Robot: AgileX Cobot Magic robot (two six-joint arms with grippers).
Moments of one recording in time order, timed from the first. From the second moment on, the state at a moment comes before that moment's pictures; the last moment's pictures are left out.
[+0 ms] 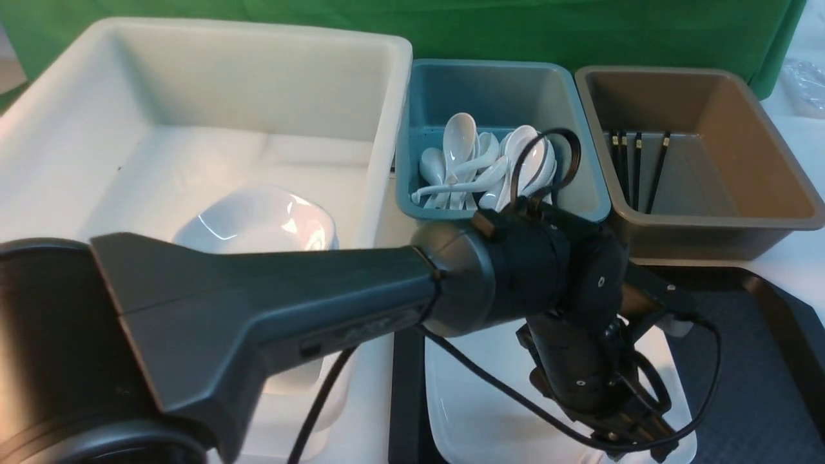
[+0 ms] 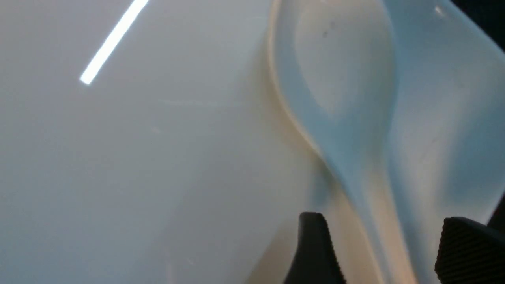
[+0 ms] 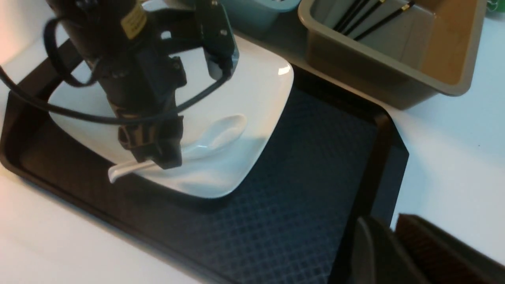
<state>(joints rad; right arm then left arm) 0.72 0.38 -0.89 -0.36 1.17 0.16 -0.96 2.15 -1.65 -0.23 0.84 0.12</state>
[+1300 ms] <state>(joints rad) 0.72 0.38 -0.89 -0.36 1.16 0.19 -0.55 2.20 -2.11 -0.10 0.57 0.24</state>
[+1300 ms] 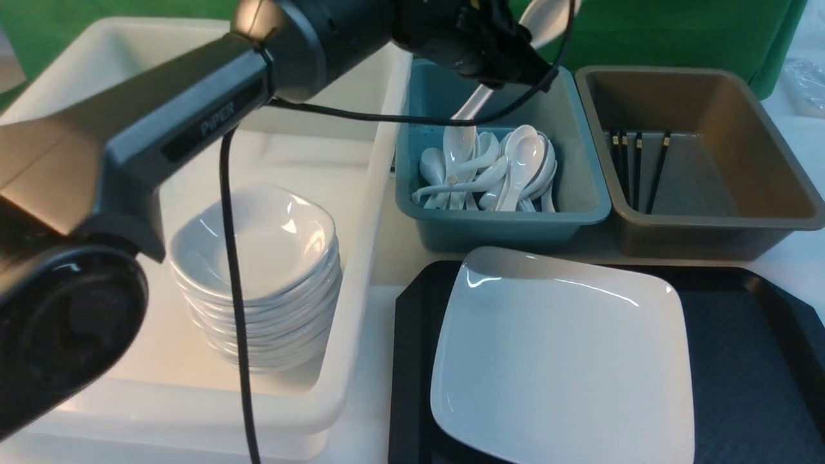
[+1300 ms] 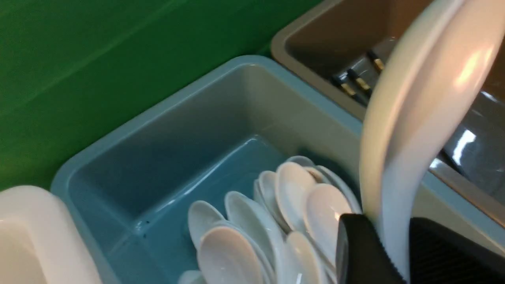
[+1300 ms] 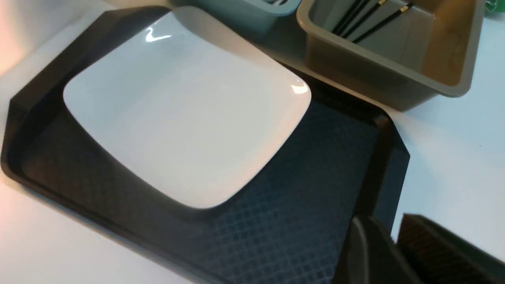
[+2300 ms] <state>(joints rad) 0.72 0.38 -0.86 -0.31 1.16 0.17 -0.93 1.77 -1.37 0.02 1.05 0.79</state>
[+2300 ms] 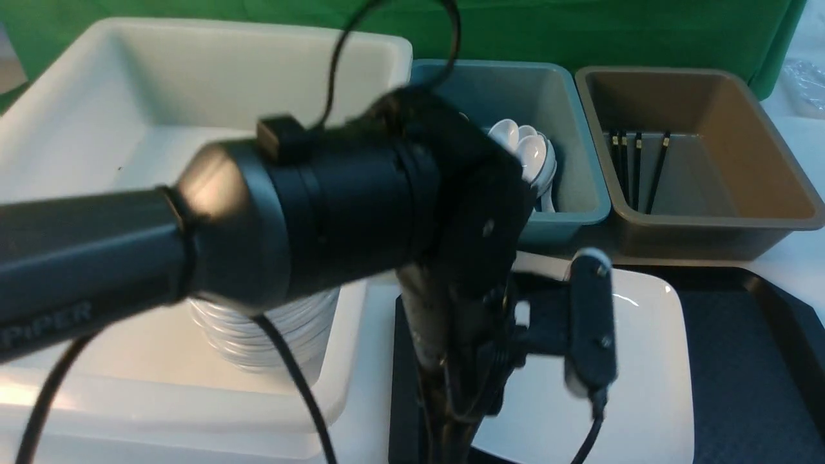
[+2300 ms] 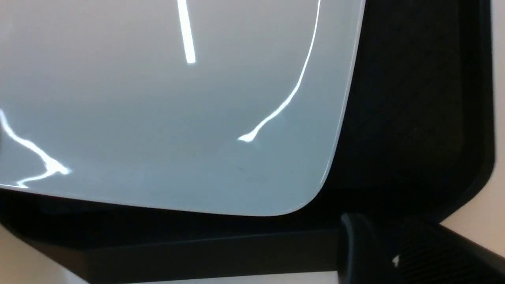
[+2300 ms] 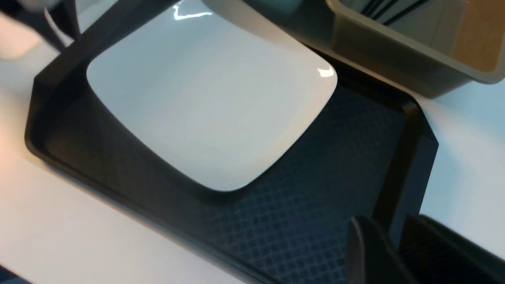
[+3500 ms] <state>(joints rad) 0.72 0.38 -0.86 -0.27 1.13 0.17 -0.85 1.84 -1.17 -0.02 0.72 1.16</state>
